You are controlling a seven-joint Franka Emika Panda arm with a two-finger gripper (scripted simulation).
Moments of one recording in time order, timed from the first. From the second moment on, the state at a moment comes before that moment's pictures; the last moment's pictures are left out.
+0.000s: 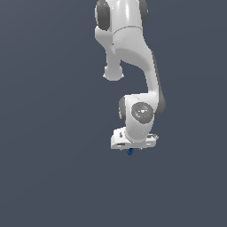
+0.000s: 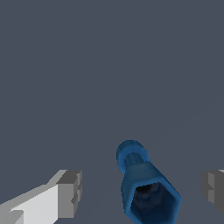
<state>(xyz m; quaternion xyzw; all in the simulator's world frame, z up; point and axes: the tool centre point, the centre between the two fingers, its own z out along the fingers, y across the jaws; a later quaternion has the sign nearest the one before) 0.083 0.087 0.054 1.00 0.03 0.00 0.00</state>
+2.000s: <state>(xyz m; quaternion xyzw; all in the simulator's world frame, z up) 0.042 0.111 0.151 1.00 0.03 0.00 0.00</state>
